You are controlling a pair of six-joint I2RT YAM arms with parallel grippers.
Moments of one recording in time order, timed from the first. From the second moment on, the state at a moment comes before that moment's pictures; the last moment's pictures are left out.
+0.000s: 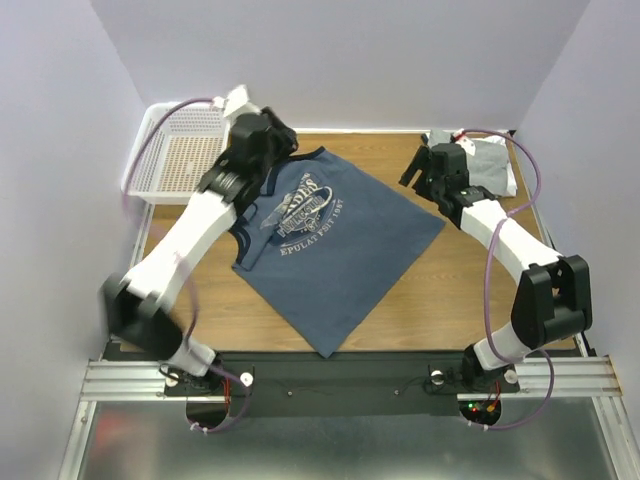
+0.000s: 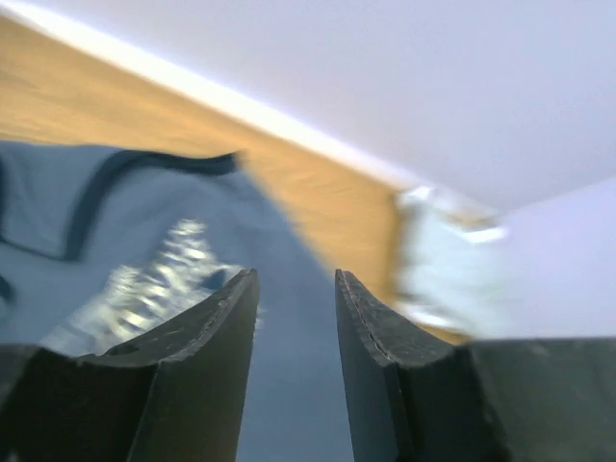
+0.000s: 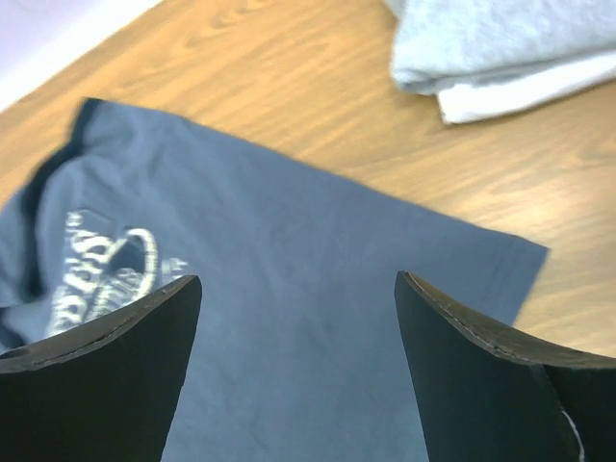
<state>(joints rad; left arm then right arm) -0.46 1.58 1.50 -0.25 -0.29 -0.70 0.27 1.53 1.18 -0.21 0.27 0.64</state>
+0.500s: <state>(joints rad) -1.16 1.21 0.60 -0.42 -0.39 -1.47 0.18 1.72 1.13 -0.21 0.22 0.54</state>
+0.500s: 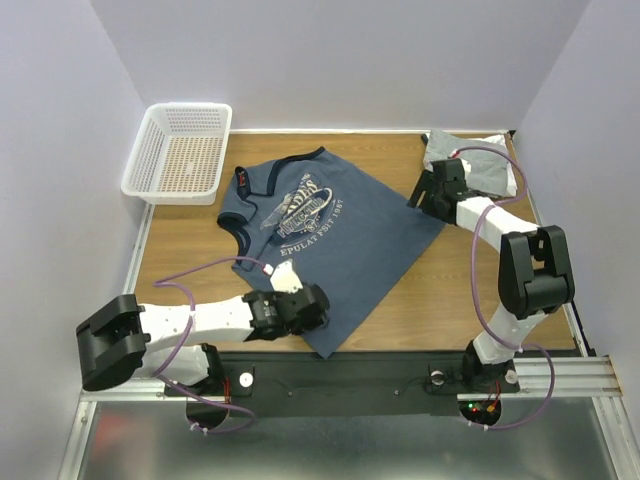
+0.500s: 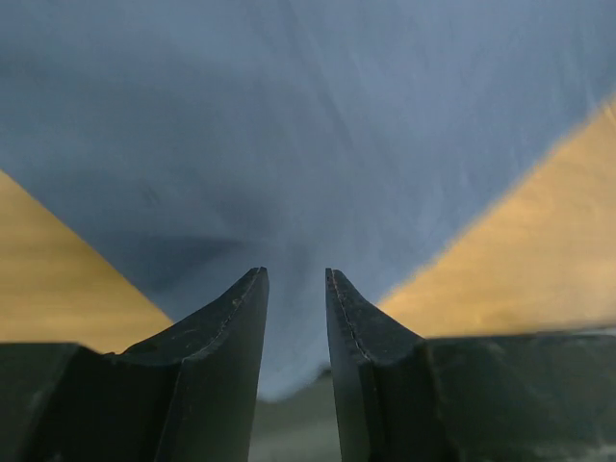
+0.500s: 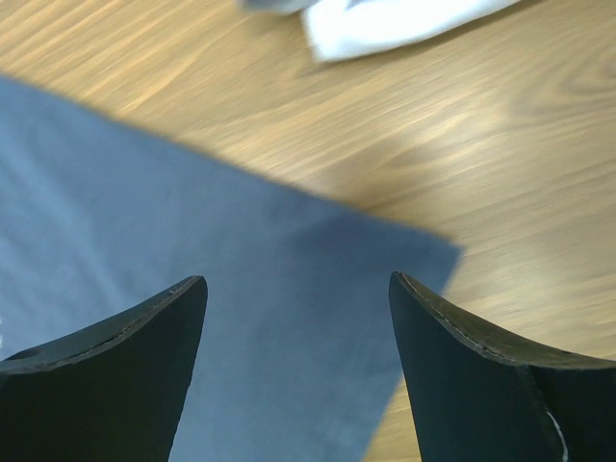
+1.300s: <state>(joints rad) -0.79 1.22 0.58 -0.39 -0.47 -1.44 0.12 1.84 1.12 -0.19 0.23 0.48</state>
